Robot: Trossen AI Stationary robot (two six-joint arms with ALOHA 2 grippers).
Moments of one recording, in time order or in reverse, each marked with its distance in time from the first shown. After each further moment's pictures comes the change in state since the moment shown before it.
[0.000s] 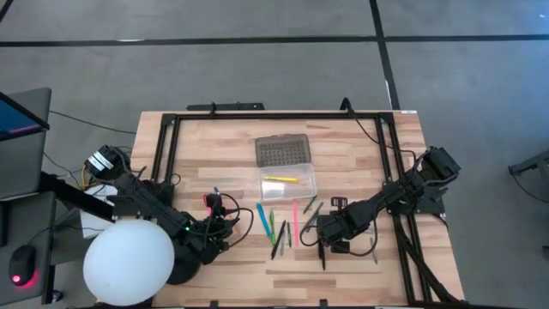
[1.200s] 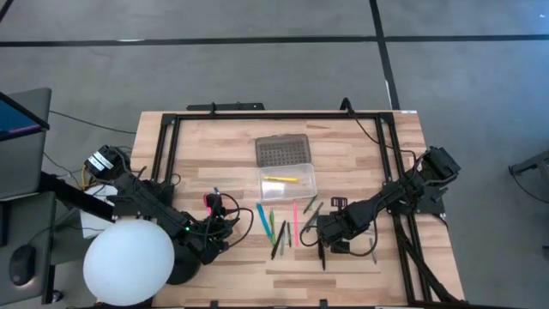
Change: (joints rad) left arm 0.000 0.000 0.000 -0.003 0.000 -0.002; right arm 0.000 0.001 0.000 0.003 -0.002 0.000
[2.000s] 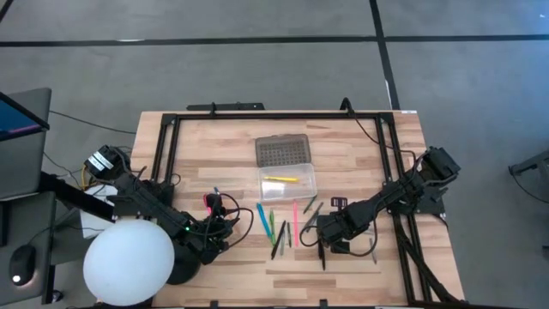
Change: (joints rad) left arm 0.000 0.000 0.000 0.000 0.000 0.000; right arm 0.000 0.001 0.006 -0.012 0.001 0.000
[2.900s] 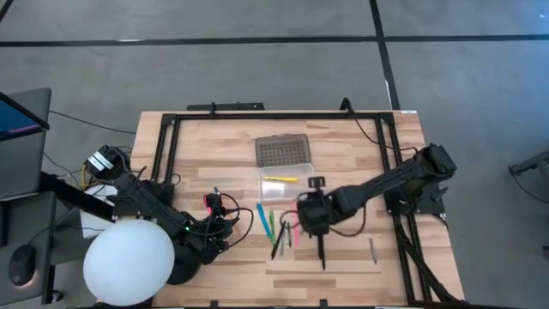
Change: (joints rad) left arm 0.000 0.000 0.000 -0.007 0.000 0.001; right arm -0.141 0.001 0.280 -0.061 0.287 -0.399
